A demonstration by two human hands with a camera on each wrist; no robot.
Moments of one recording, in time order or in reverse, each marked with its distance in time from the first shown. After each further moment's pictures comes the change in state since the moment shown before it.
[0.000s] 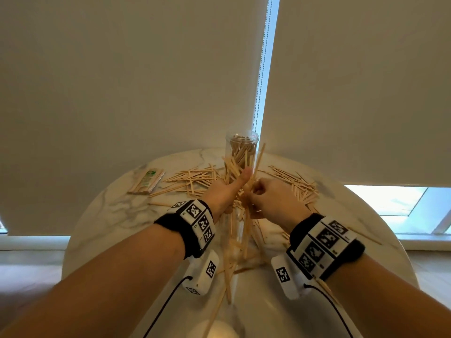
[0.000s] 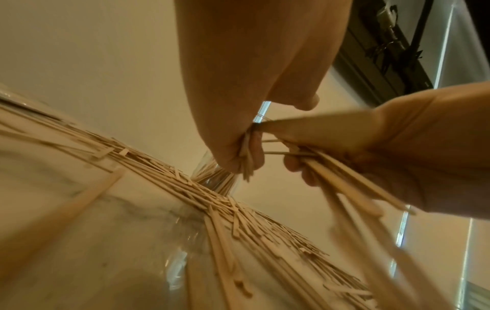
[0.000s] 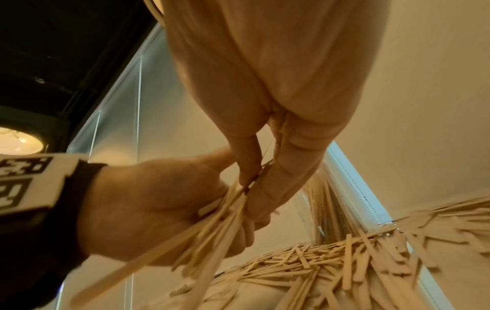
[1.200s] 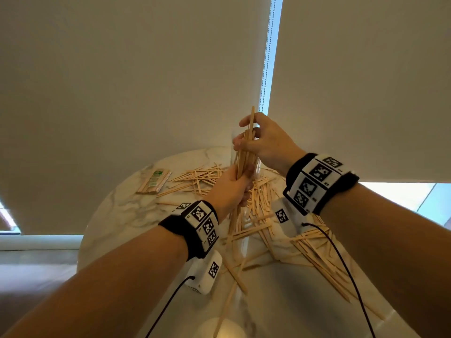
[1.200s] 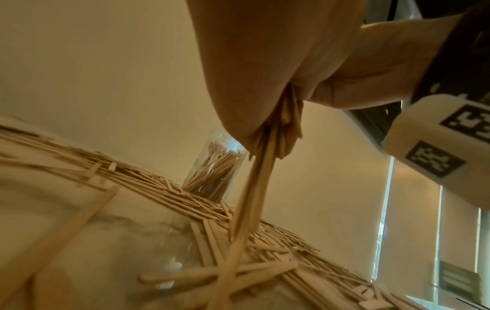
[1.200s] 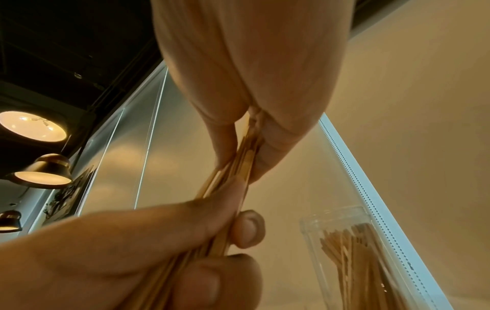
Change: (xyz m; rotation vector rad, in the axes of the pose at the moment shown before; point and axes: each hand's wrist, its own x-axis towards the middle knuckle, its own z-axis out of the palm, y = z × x) left_hand -0.033 0.019 -0.001 -0.261 -0.193 0.266; right_hand 0.054 -0.072 -0.019 0.027 0.014 -0.369
